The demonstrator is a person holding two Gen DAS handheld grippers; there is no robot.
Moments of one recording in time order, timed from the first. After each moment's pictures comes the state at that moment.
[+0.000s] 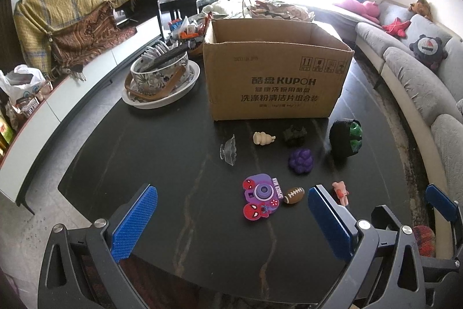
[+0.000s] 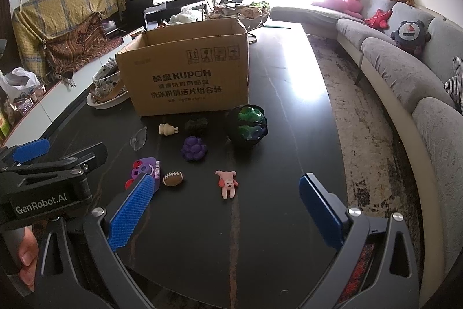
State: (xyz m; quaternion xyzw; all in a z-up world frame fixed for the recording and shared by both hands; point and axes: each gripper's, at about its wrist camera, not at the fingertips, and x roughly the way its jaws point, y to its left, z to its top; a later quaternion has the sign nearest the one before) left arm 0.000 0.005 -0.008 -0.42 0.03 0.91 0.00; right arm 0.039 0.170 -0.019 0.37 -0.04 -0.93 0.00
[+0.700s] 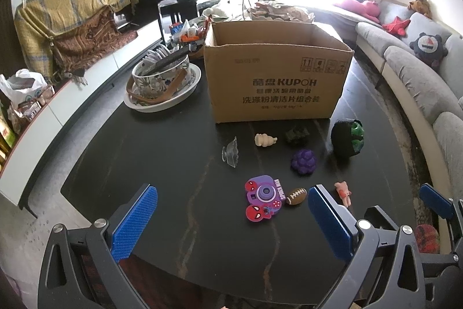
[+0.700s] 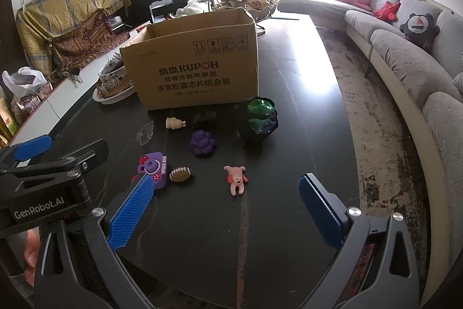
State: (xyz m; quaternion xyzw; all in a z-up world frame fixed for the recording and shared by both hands) left arm 0.001 0.006 -0.007 -0.41 0.04 0.91 0.00; right arm 0.031 0.171 -0.027 0.38 -0.05 -0.92 0.03
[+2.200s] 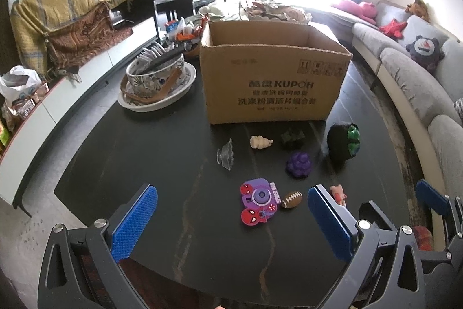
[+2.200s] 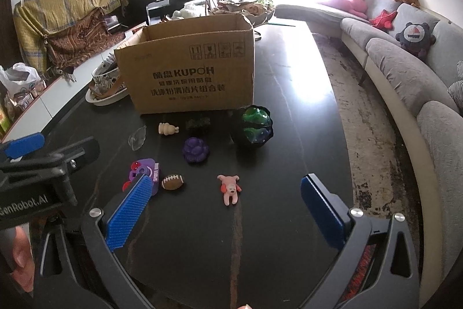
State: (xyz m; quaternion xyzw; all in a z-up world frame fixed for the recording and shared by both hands) left arm -0.007 0.005 -0.009 -0.42 0.03 0.91 0.02; right arm 0.024 0.167 -0.026 0.37 -0.03 -0.93 0.01
